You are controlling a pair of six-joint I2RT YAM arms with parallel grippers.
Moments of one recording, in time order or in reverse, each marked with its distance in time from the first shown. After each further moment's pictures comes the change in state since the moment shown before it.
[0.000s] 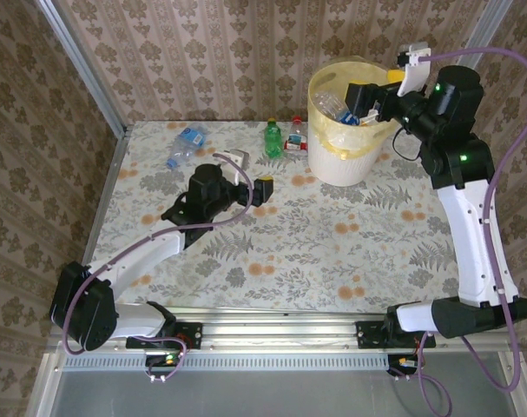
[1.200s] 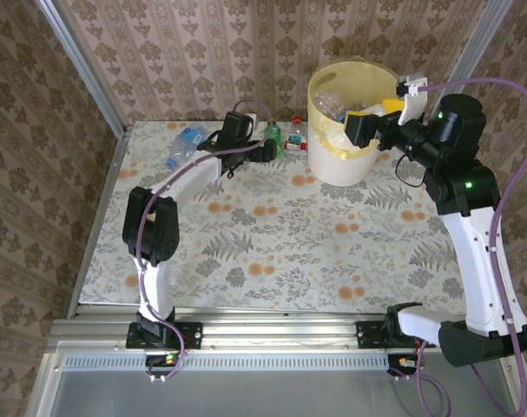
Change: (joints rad) left arm 0.138 0.723 0.814 -0.490 -0.048 -0.087; right arm 0.000 -0.162 -0.199 -0.031 -0.080 0.001
